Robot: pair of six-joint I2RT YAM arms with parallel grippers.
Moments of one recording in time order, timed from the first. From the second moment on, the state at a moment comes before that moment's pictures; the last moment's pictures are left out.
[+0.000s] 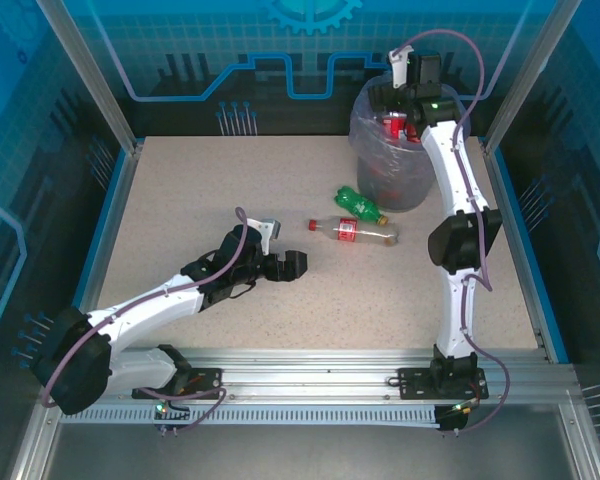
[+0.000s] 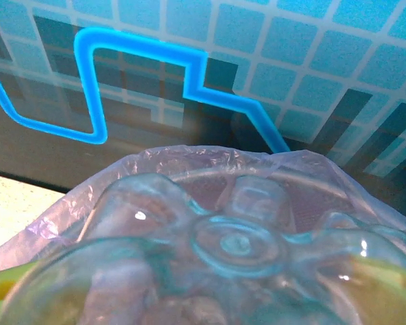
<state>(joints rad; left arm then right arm) -0.64 1.21 0.67 -0.08 0.13 -0.59 0.14 2.25 2.51 -0.70 0.05 -0.15</state>
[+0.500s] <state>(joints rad) -0.64 1.28 0.67 -0.08 0.16 -0.59 0.14 2.00 2.37 -0.70 0.05 -0.15</state>
